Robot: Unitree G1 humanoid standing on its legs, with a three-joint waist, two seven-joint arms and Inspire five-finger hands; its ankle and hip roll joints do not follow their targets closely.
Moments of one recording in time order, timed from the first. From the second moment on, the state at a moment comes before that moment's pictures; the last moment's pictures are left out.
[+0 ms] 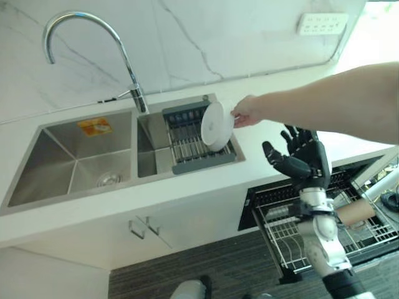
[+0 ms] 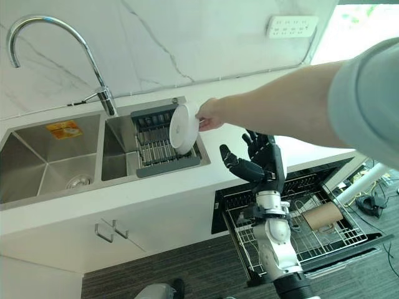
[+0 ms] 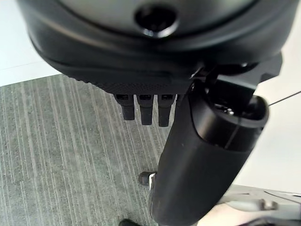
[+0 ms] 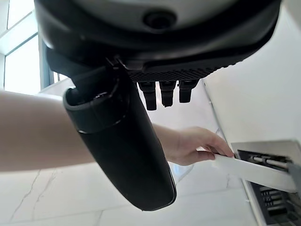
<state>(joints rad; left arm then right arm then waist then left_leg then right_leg) 0.14 0.17 -0.10 1.17 -0.12 0.01 0.08 -0.15 -0.37 0.19 0.05 0.60 -0.45 -0.17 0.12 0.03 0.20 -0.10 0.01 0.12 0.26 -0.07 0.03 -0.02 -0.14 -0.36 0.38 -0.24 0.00</state>
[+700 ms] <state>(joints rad) 0.14 0.17 -0.11 1.19 -0.12 -0.01 0.08 -0.23 -0.32 0.22 0.13 0.60 -0.41 -0.26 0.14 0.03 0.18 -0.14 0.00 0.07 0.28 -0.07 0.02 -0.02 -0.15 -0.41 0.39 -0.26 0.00</state>
